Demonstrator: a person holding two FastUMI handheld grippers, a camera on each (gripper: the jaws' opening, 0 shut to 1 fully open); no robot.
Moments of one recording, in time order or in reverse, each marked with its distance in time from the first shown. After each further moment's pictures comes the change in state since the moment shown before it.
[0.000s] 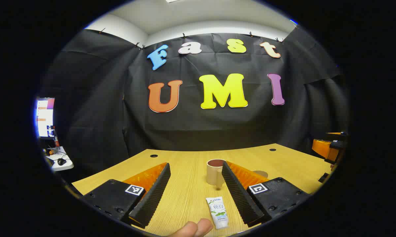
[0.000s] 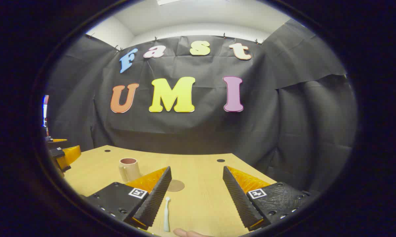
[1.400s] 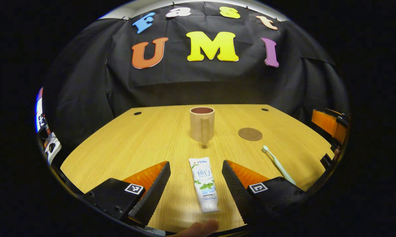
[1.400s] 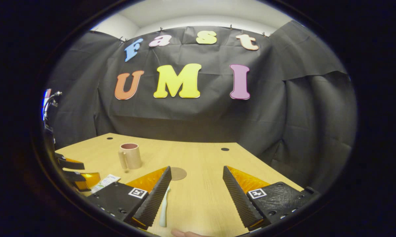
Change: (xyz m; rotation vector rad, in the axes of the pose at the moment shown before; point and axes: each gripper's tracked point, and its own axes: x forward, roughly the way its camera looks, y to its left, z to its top) left arm -0.007 -0.047 -0.134 -0.018 0.447 -0.115; right arm 0.009 0.010 -0.047 -0.039 0.114 0.046
